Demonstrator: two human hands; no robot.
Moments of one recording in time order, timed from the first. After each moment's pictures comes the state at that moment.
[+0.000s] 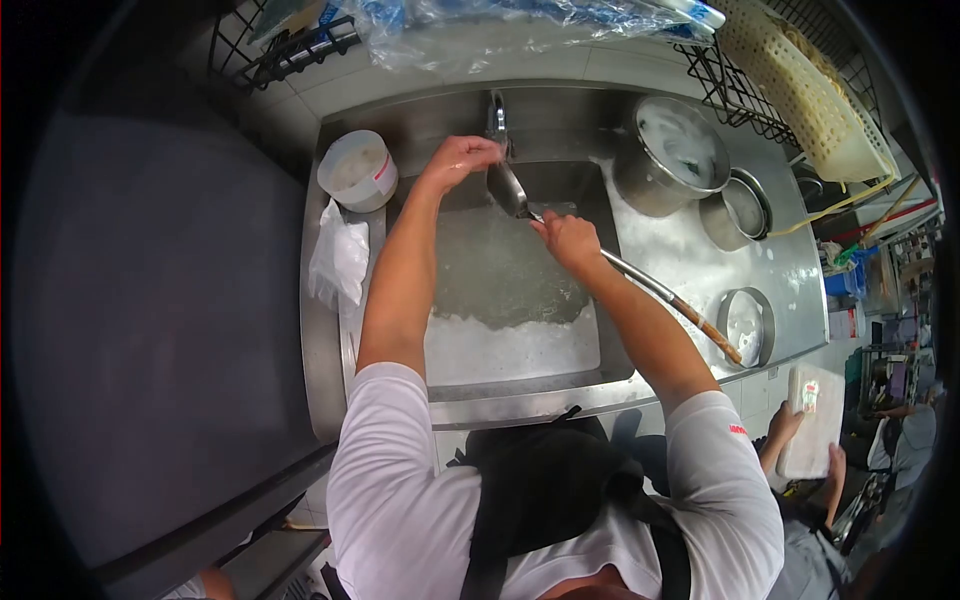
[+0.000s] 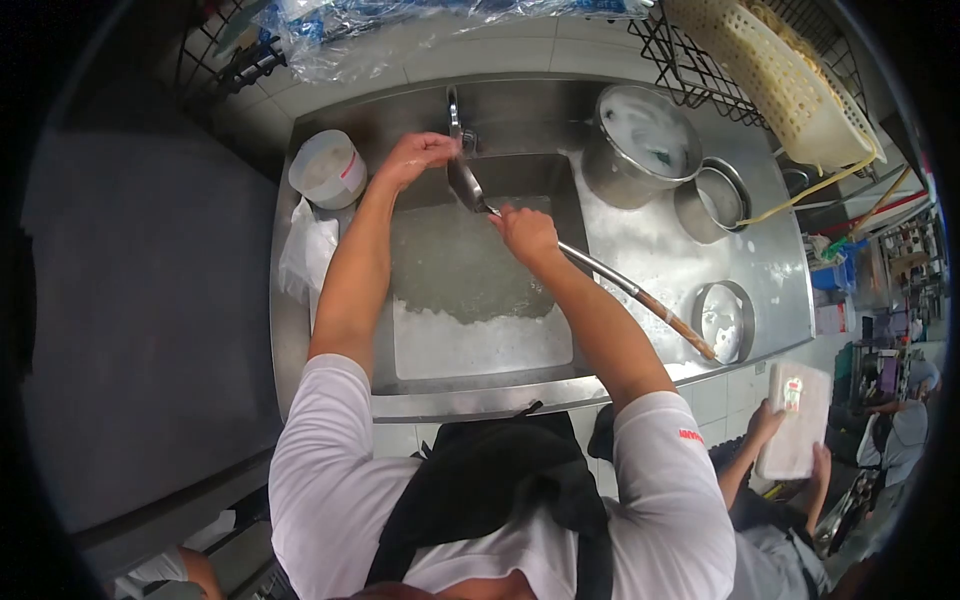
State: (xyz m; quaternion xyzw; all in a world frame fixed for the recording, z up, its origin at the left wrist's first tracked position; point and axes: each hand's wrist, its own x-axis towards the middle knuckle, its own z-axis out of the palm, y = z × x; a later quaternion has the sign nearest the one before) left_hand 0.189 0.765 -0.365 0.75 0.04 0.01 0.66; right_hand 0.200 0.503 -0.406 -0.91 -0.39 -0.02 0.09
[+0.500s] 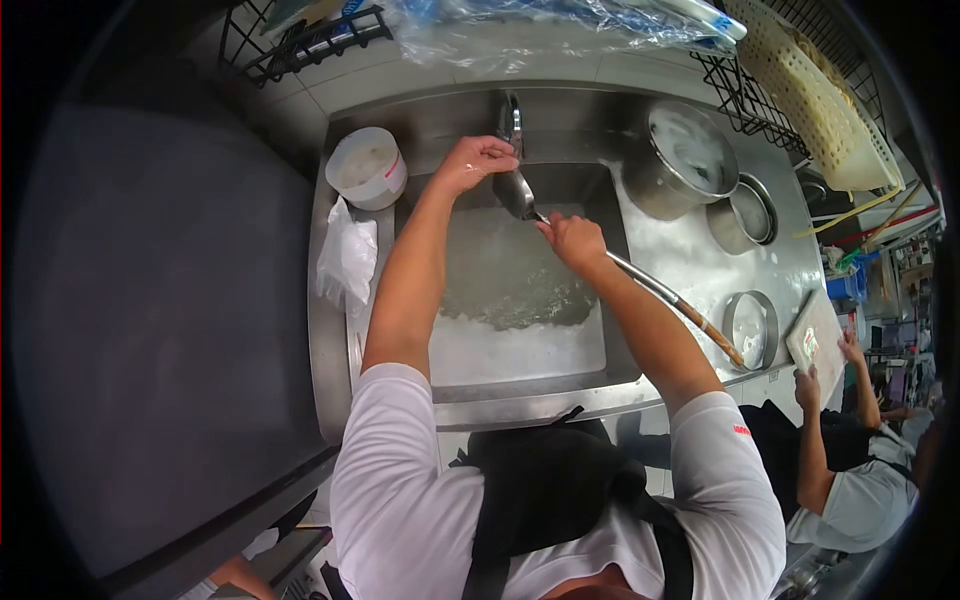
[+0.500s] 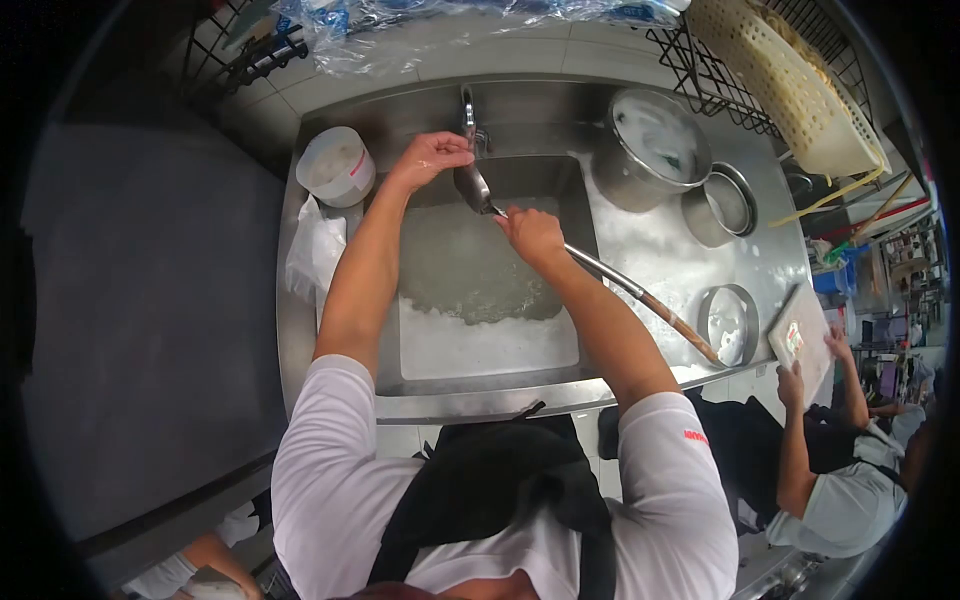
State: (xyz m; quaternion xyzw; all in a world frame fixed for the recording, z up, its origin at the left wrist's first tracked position) left_hand 0.187 0.766 -0.366 0.76 0.03 0.04 0.65; right_hand 0.192 0.516 -0.392 -0.92 -0.37 0.03 0.06
